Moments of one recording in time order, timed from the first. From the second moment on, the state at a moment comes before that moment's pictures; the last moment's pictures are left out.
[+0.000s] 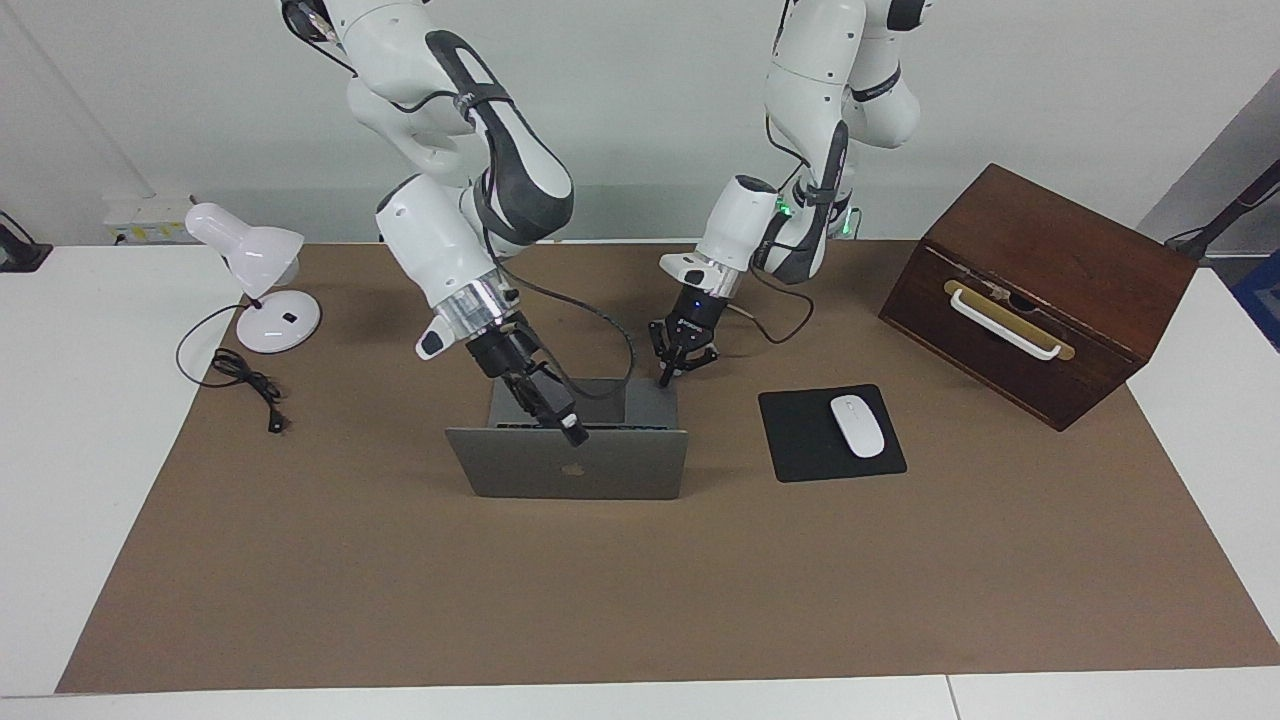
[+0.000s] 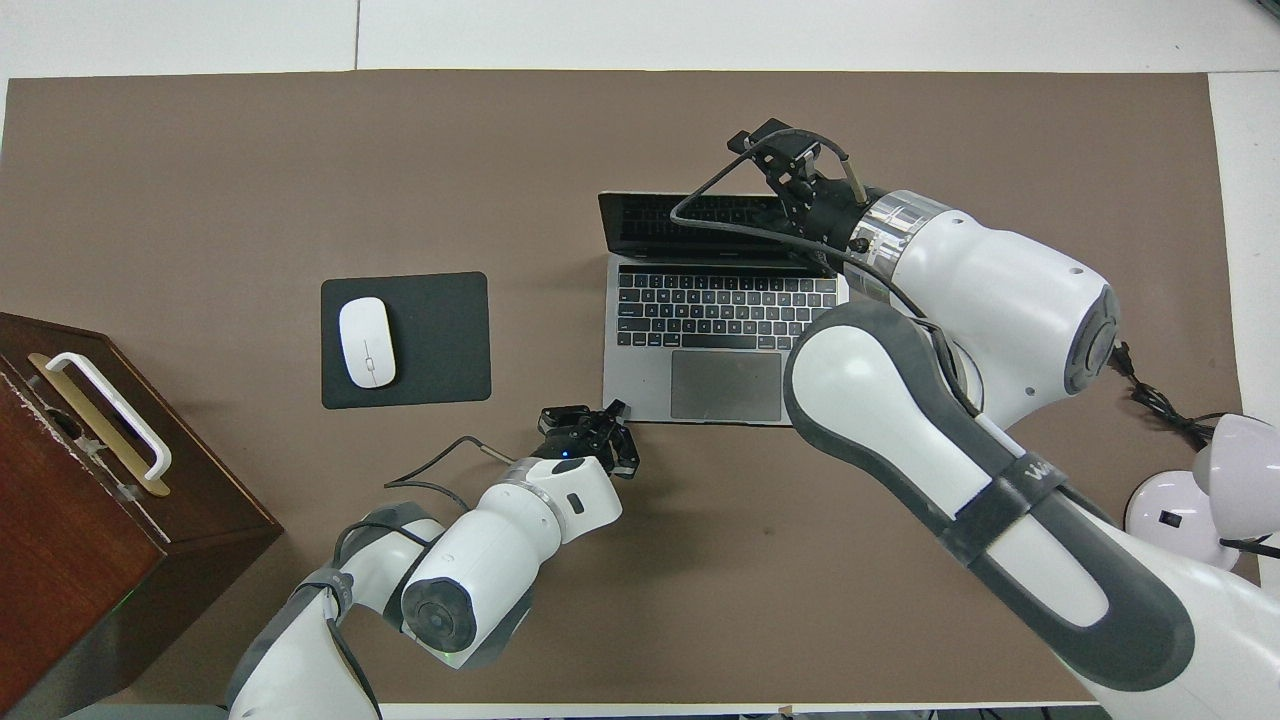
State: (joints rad) left arm -0.70 0.25 -0.04 -2.52 -0.04 3.49 -0.16; right arm -0.14 0.28 0.58 -1.93 0.78 2.96 0.54
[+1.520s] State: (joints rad) left arm -0.70 0.25 -0.04 -2.52 -0.04 3.49 -0.16; right arm -0.13 0.27 0.57 -1.89 0.76 2.80 0.54
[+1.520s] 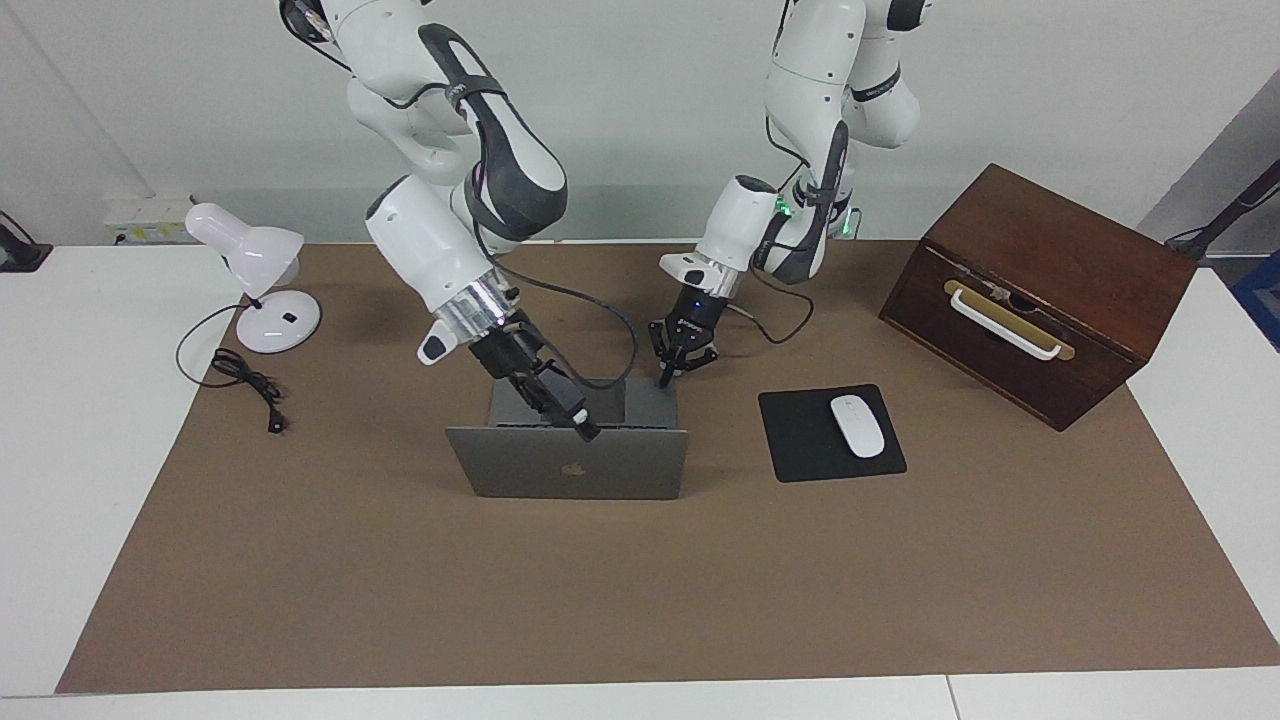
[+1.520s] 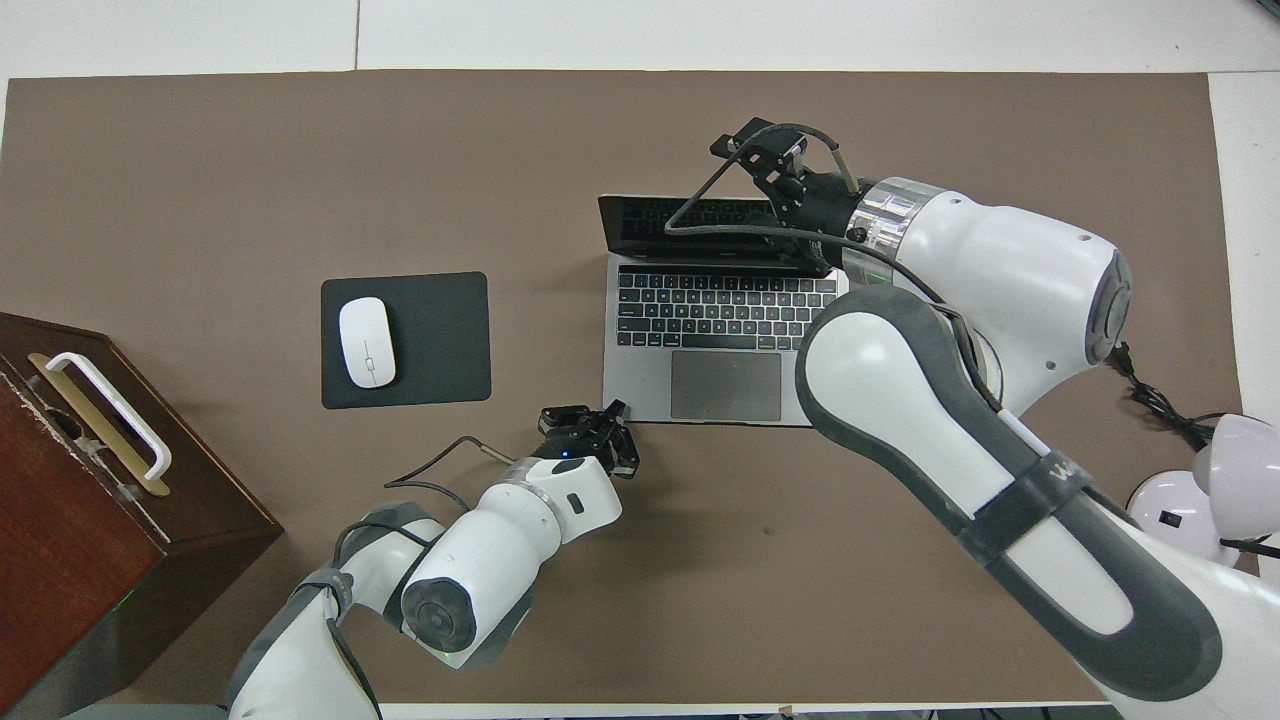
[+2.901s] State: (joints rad) left arm -0.70 0.16 -0.03 -2.47 -0.04 3.33 -0.23; right arm -0.15 0.03 0.18 -1.69 0.13 1.69 0.04
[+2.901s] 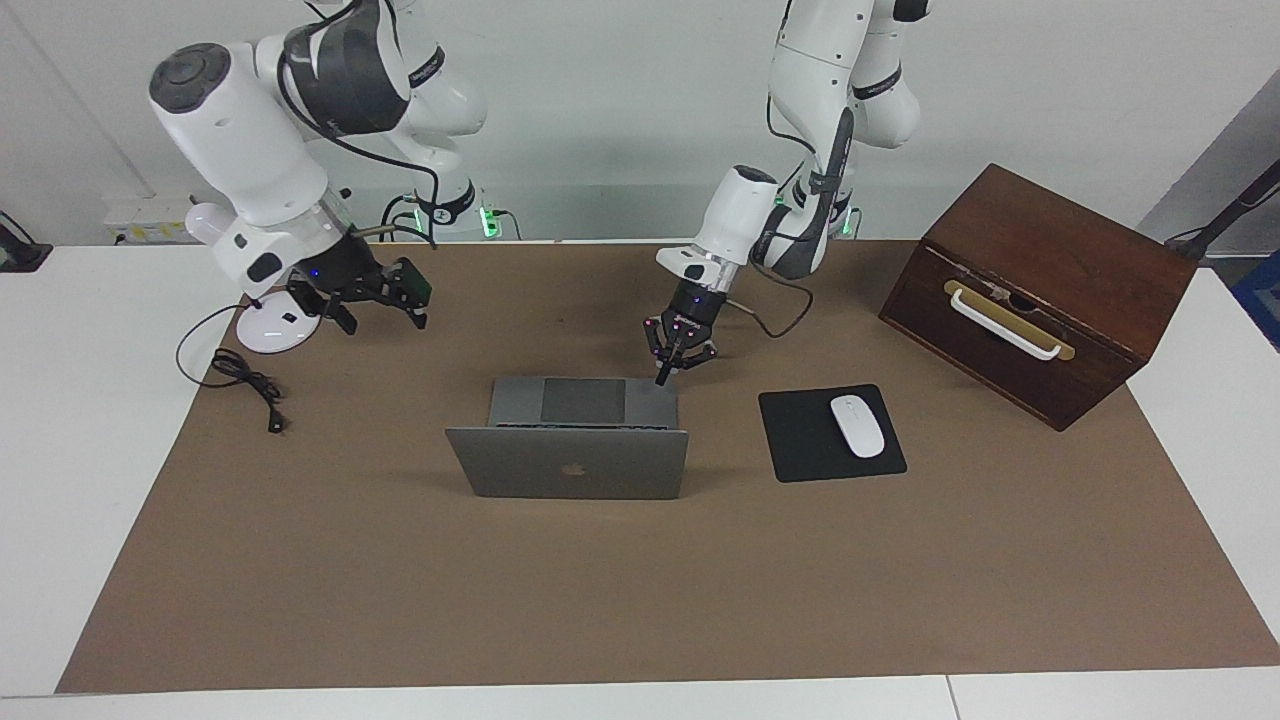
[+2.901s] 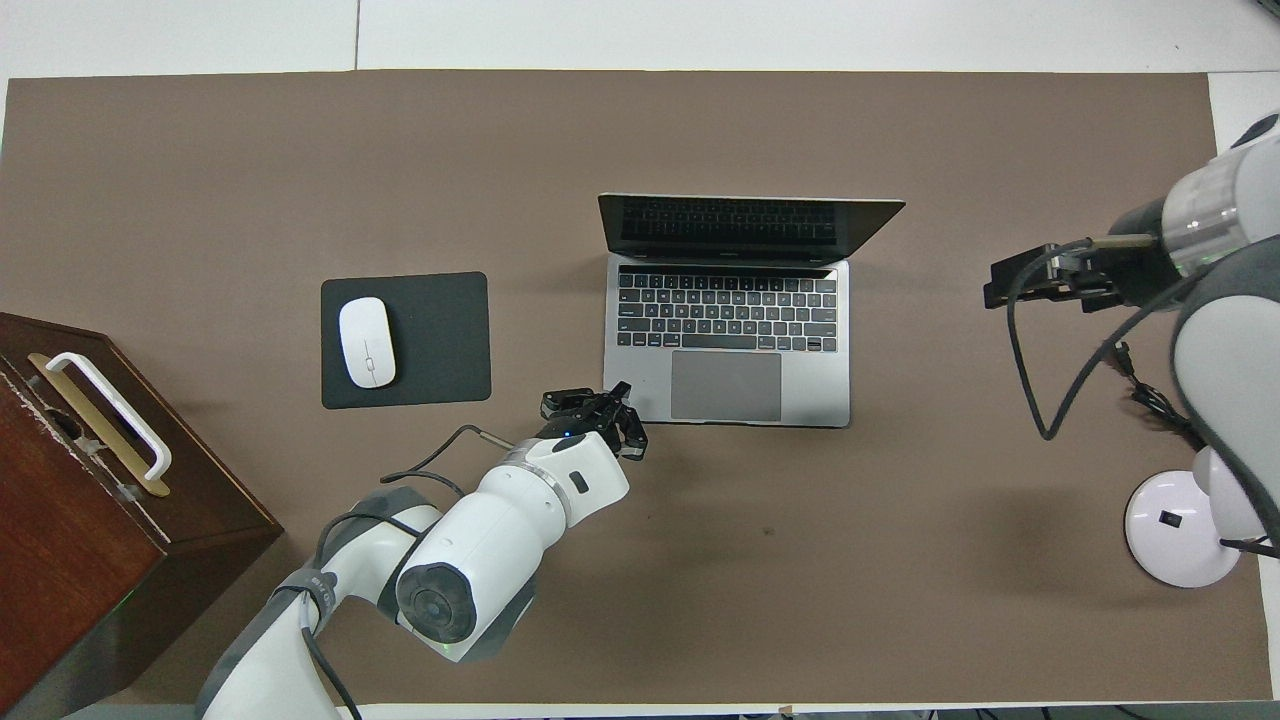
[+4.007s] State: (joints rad) left arm -0.57 -0.17 -0.01 -2.18 -0.04 2.37 -0.20; right arm -0.03 0.02 0.04 -1.62 0.08 1.53 -0.03
